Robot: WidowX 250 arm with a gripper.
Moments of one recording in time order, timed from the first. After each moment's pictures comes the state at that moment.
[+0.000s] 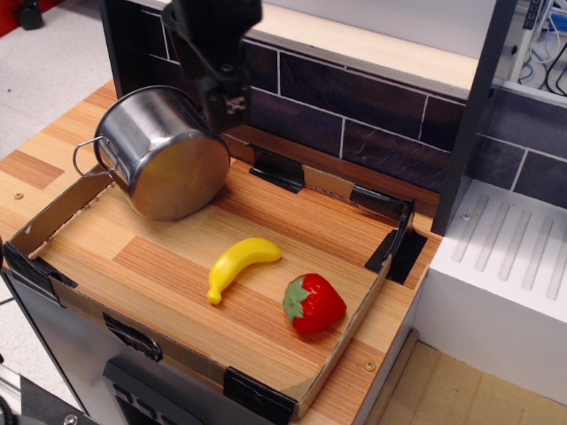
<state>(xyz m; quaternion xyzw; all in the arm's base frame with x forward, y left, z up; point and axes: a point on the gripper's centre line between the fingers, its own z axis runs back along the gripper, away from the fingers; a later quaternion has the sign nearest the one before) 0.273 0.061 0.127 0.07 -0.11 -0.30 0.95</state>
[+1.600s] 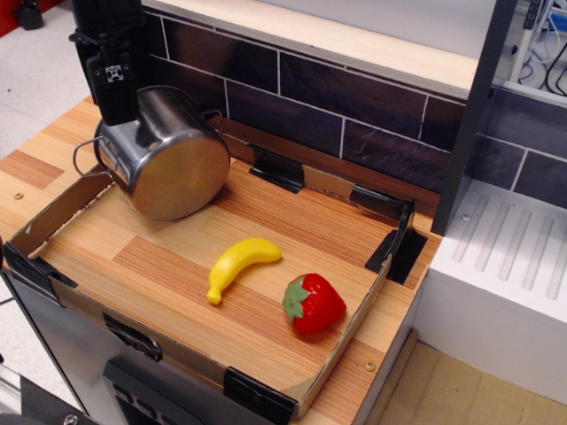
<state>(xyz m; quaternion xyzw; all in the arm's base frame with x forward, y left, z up) 0.275 0.143 0.083 -0.12 0.04 -0.30 0.95</state>
